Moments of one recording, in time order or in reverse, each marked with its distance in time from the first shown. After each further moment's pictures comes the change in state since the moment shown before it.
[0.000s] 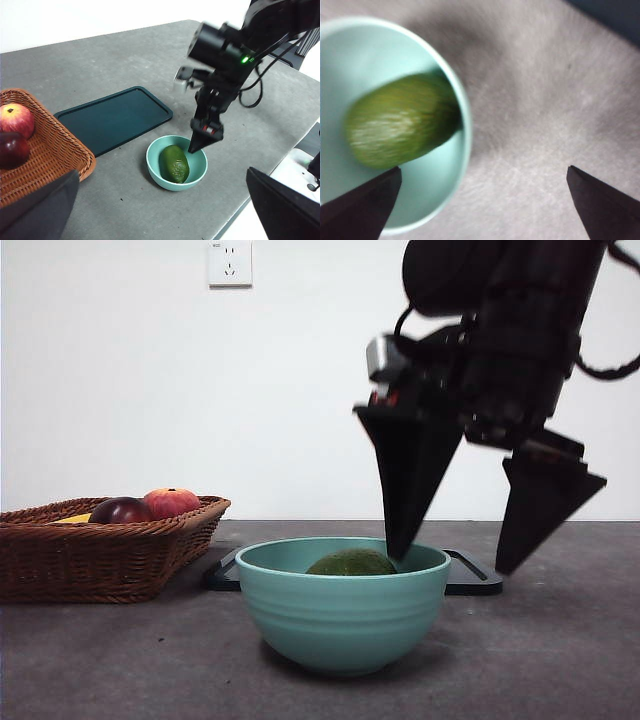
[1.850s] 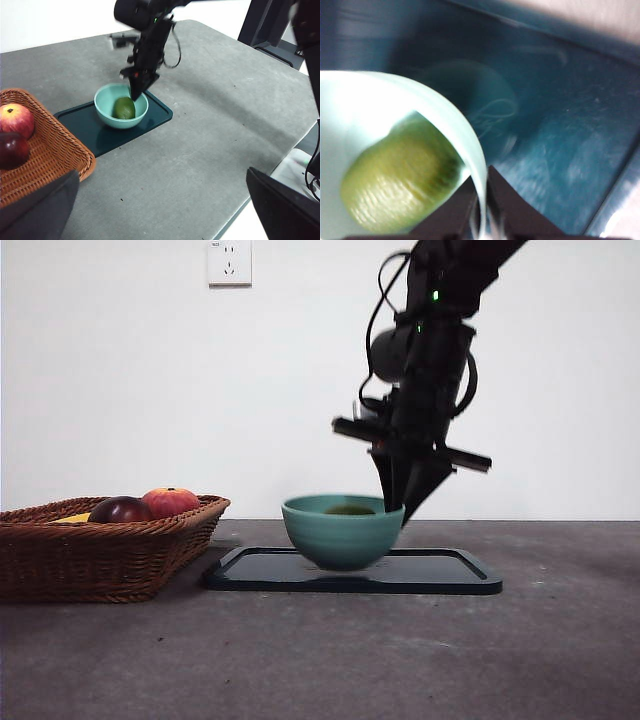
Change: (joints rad) left arm 0.000 0.000 0.000 0.000 0.000 0.000; right arm -0.233 0.667 0.937 -0.343 -0.046 0.063
